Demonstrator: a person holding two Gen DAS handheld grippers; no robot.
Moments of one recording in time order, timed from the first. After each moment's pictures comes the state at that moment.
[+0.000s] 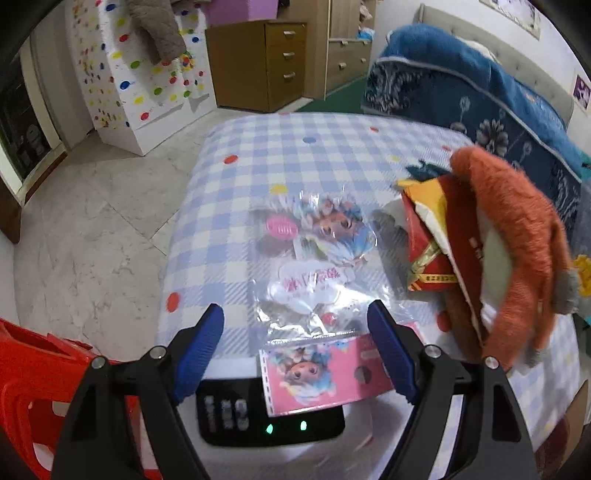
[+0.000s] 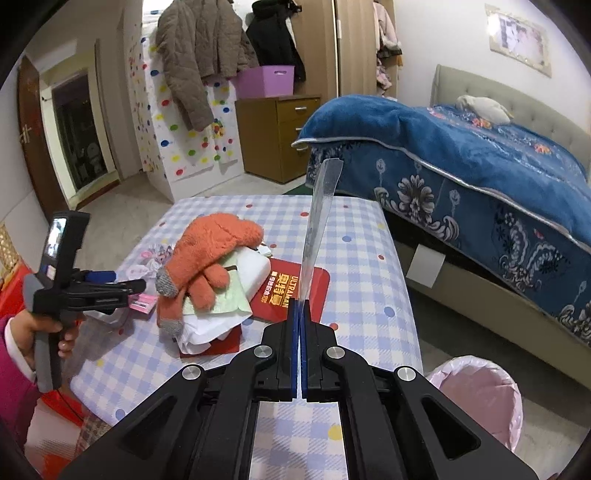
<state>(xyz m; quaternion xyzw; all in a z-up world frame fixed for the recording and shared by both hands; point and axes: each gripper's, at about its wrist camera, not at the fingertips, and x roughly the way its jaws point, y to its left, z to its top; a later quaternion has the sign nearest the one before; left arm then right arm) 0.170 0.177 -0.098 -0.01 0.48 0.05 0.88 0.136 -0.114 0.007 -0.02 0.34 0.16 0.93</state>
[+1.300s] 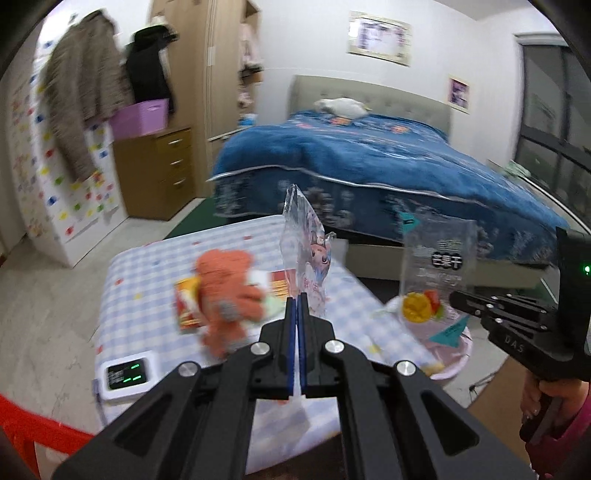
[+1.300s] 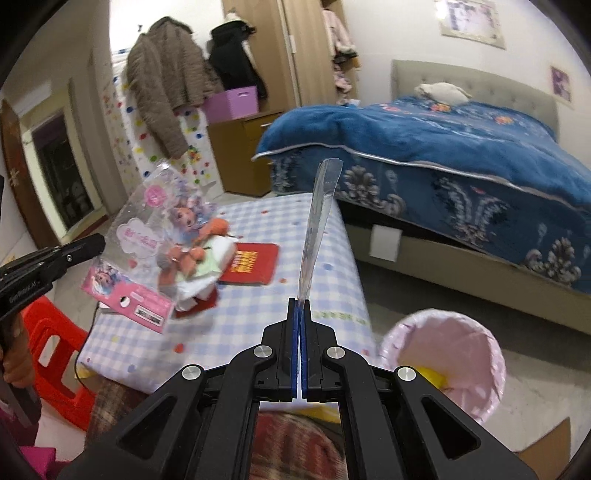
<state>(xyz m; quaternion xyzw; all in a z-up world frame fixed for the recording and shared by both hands) 0.033 0.004 0.029 0.04 0.30 -0.15 0.94 0.044 -0.206 0.019 0.05 0.33 0.11 0.94</state>
